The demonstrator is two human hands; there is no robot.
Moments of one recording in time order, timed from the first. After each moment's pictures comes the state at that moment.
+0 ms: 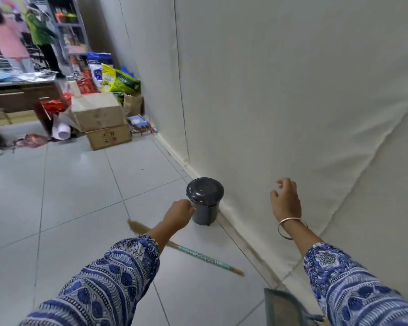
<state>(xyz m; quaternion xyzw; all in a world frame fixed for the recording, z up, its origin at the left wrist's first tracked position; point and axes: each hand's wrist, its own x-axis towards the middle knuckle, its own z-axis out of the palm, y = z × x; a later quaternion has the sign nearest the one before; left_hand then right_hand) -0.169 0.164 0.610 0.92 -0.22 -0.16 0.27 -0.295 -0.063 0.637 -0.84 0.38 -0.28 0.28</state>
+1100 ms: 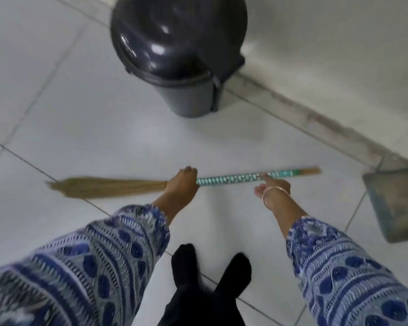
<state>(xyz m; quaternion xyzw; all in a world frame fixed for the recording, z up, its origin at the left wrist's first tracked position) 0.211 0.031 -0.045 0.81 -0.40 -0.43 -0.06 0.031 -0.087 -0.092 -0.20 0.79 -0.07 0.58</state>
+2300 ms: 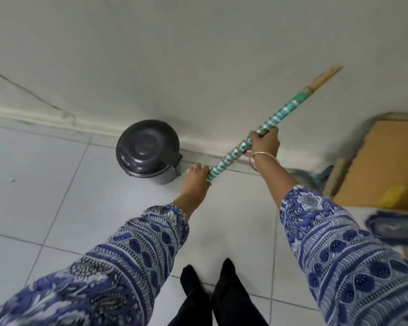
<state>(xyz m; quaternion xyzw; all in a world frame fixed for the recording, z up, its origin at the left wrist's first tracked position) 0.128 -0.069 0.316 0.75 -0.58 -0.30 0.05 0.002 -0.177 0.373 -0.36 0.74 -0.34 0.46</state>
